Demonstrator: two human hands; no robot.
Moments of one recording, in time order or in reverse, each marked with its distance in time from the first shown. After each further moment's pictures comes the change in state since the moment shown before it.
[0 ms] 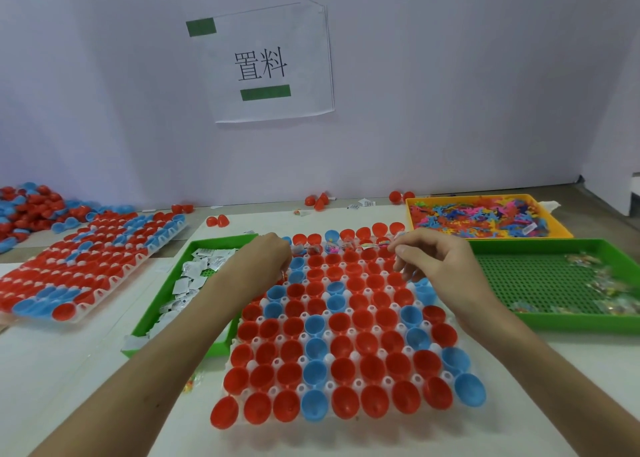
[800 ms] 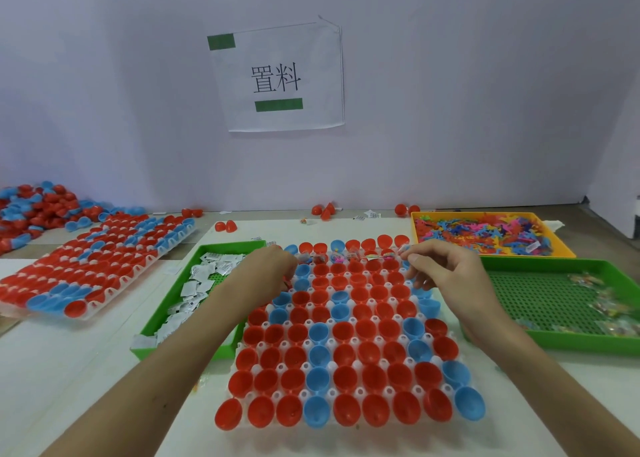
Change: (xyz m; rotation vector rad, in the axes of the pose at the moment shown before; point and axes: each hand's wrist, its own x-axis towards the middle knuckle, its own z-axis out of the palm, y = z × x) left_hand -0.015 0.001 -0.004 -0.047 0.002 0.005; right_hand 0.005 0.005 -0.006 -0.036 0.063 0.027
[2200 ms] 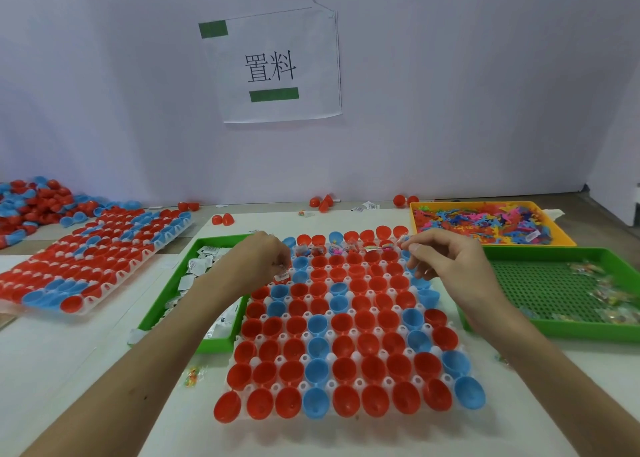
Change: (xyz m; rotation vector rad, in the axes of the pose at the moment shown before) left_hand 0.006 -0.017 0.005 -0.197 0.079 -0.017; right_hand 0.004 0.004 -0.003 -0.035 0.006 0.010
